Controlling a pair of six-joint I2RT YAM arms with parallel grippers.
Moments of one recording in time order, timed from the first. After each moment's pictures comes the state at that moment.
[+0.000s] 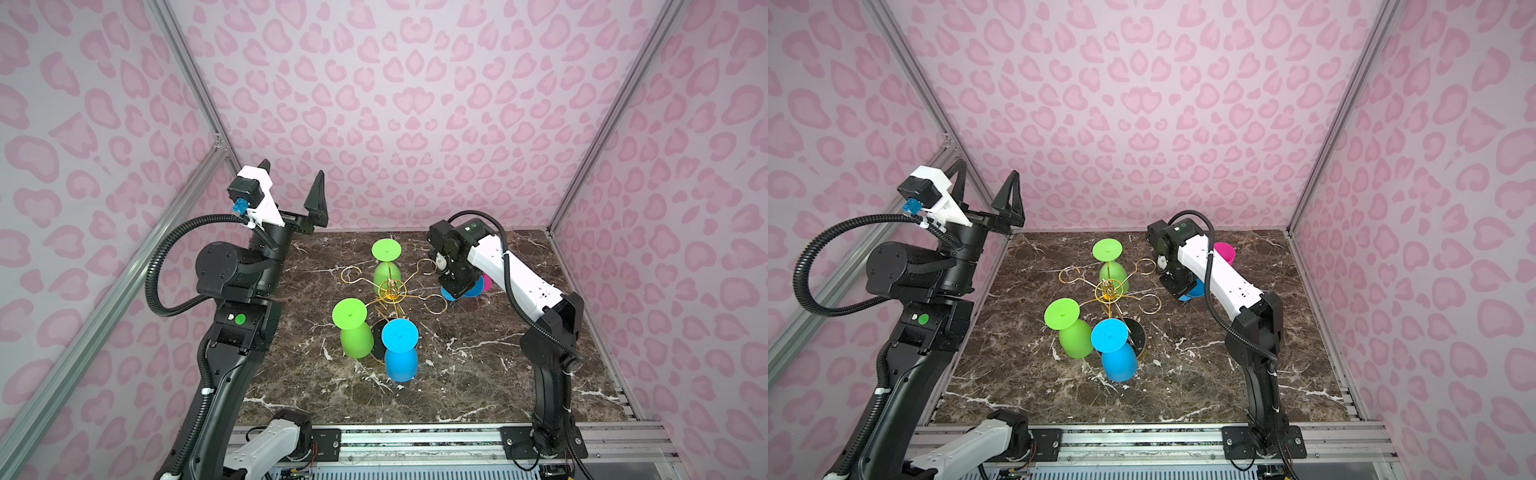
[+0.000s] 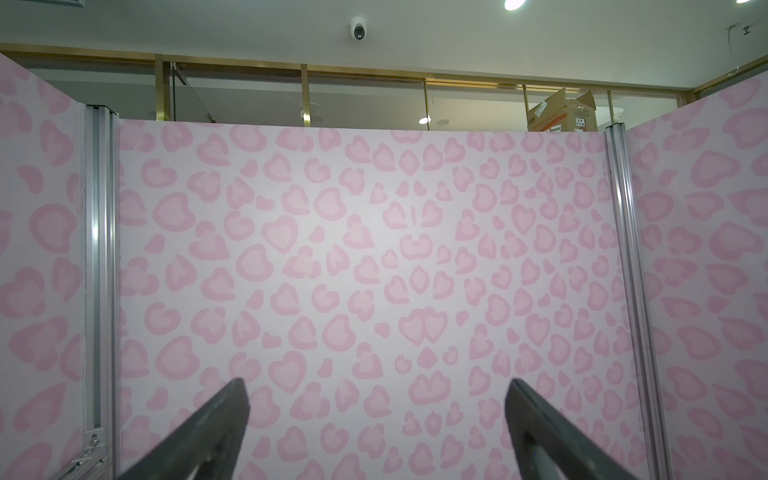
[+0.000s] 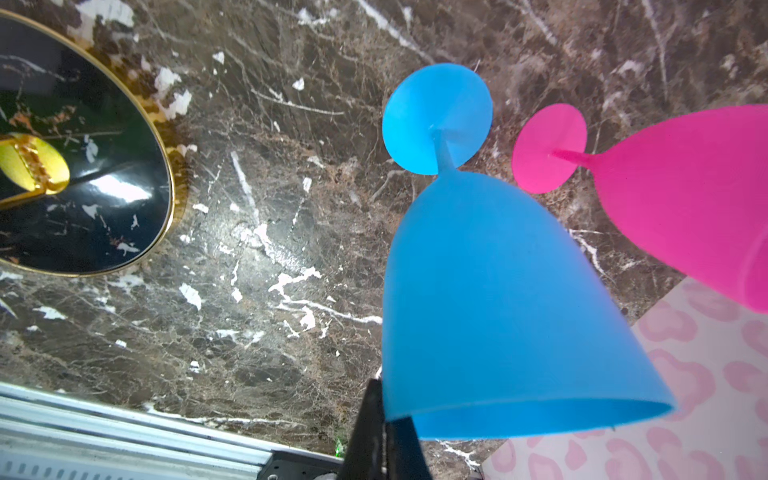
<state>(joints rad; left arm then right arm) -0.26 1.03 1.37 0.20 0.04 0.07 0.60 2.02 2.08 -1.61 0.20 -0.03</state>
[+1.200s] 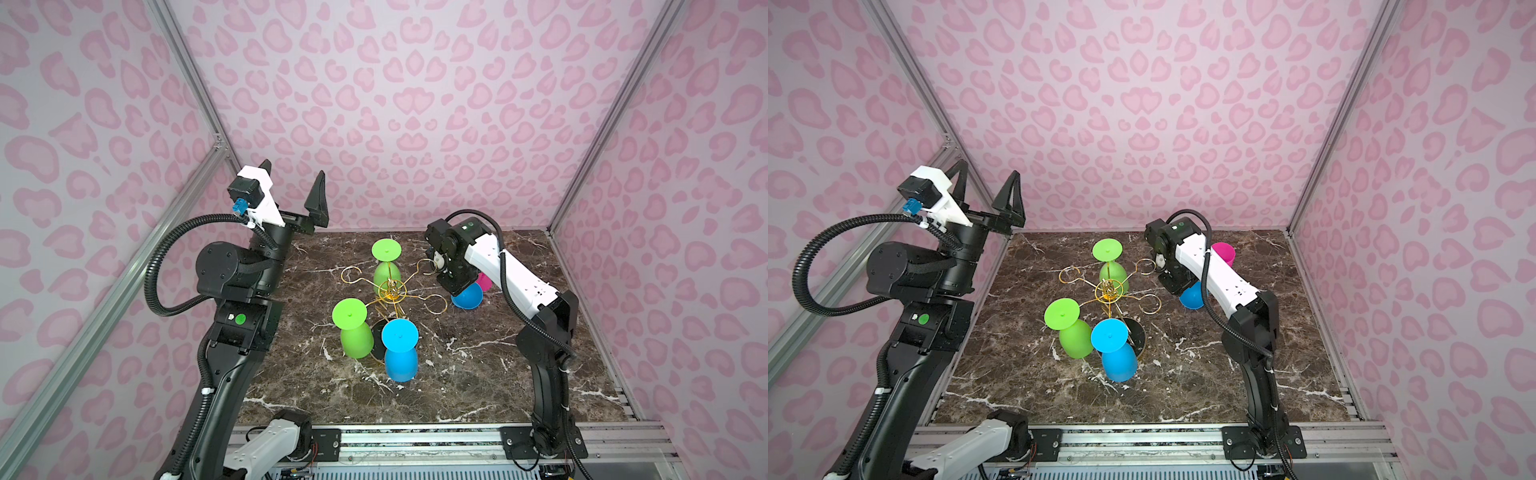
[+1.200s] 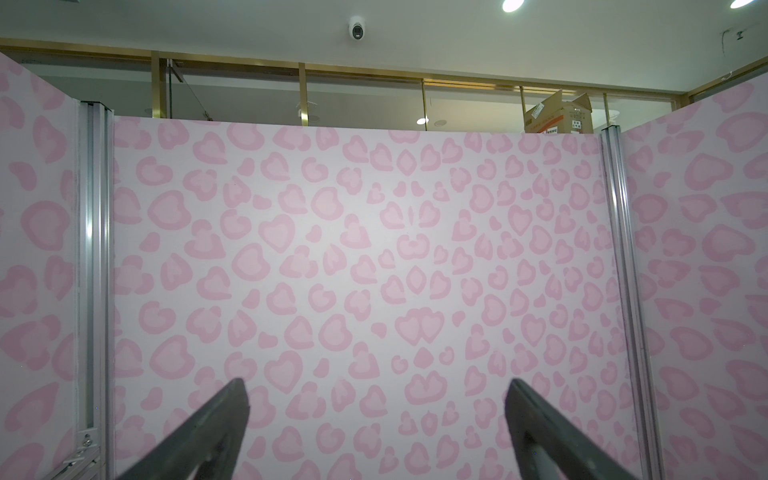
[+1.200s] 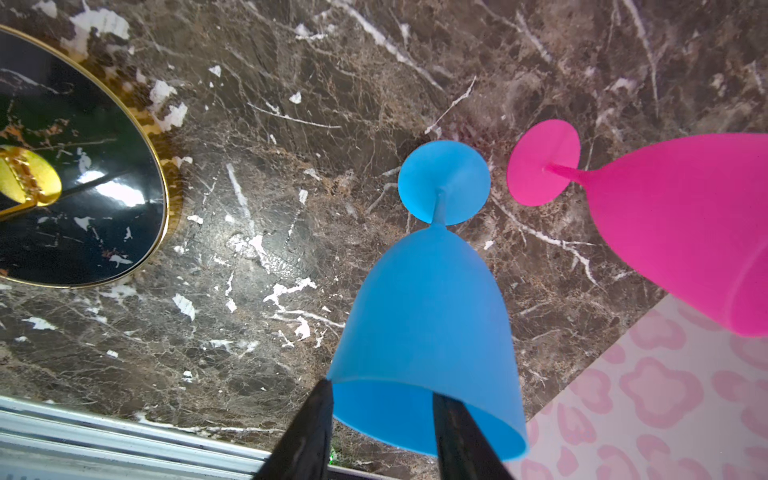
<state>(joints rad) -0.26 1.03 1.37 0.20 0.04 0.06 0.59 2.07 2.15 -1.61 0.21 -0.05</state>
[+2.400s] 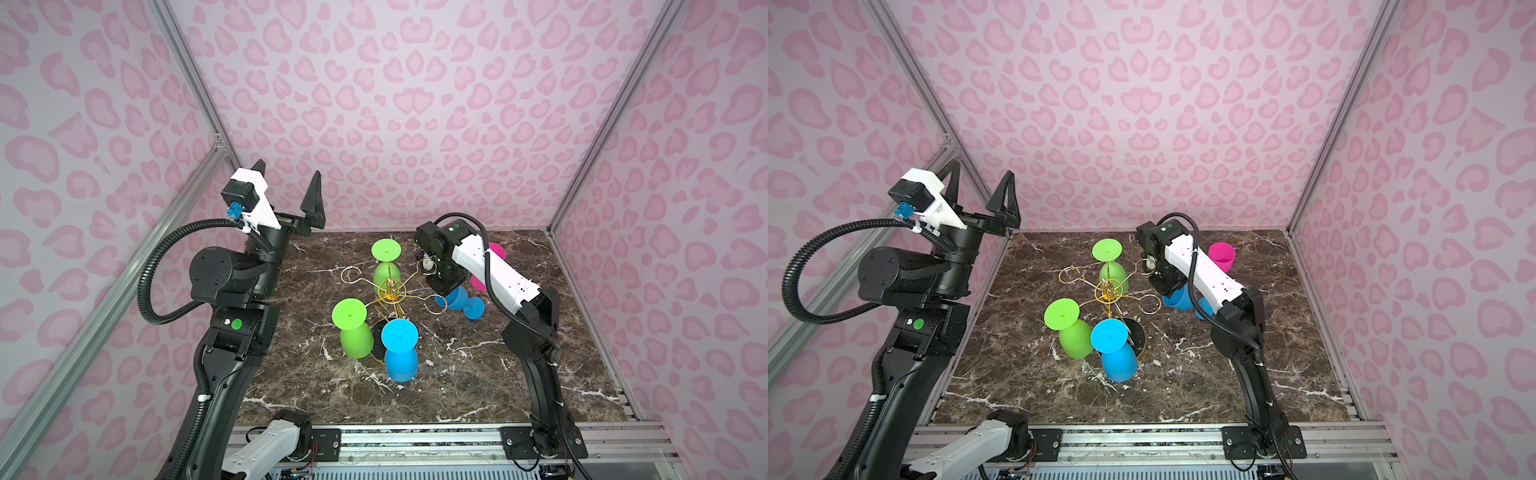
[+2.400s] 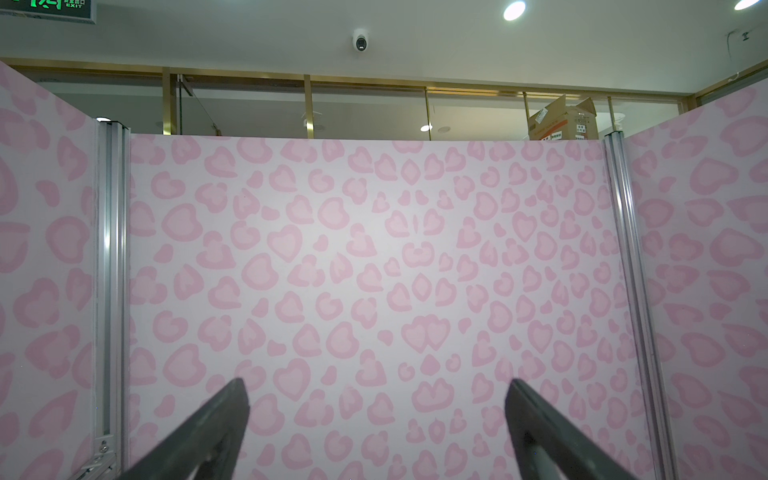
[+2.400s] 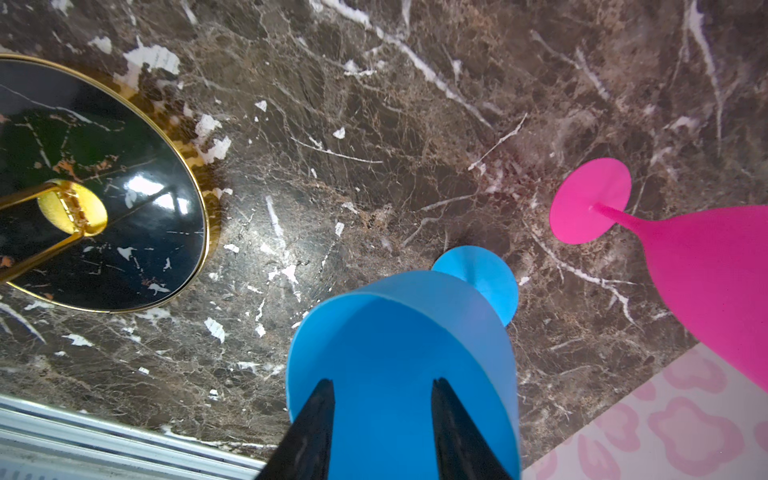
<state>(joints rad) -0.26 1.01 1.37 0.20 0.03 0.08 0.62 2.18 2.23 -1.61 0.16 -0.04</state>
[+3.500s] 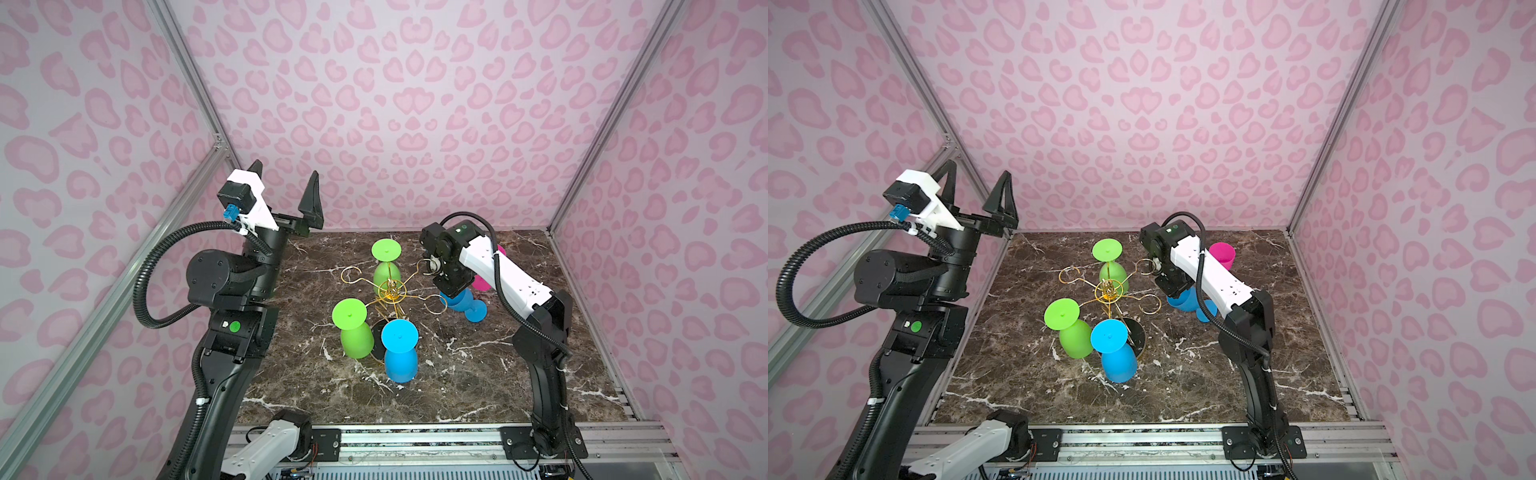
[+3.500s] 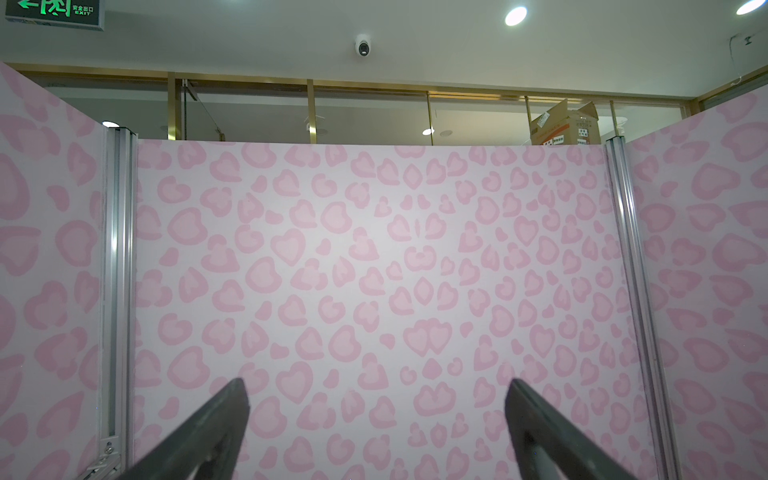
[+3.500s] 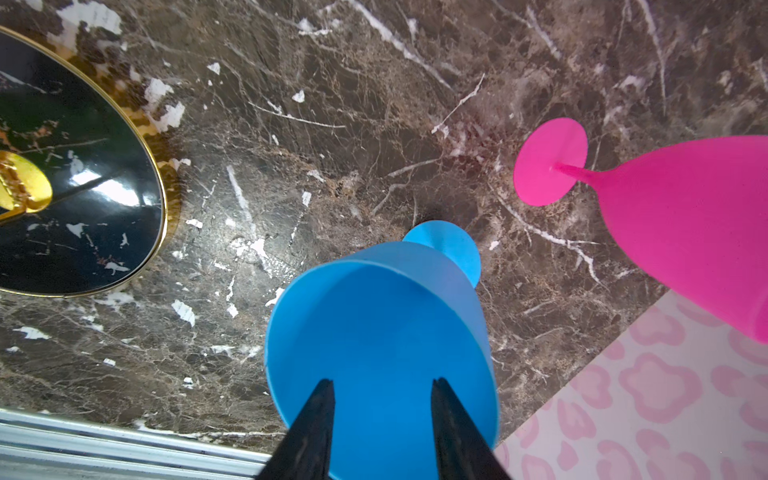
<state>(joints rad) -0.26 1.00 1.37 0.20 0.02 0.08 0.62 2.08 2.13 -1.61 0.24 -0.02</state>
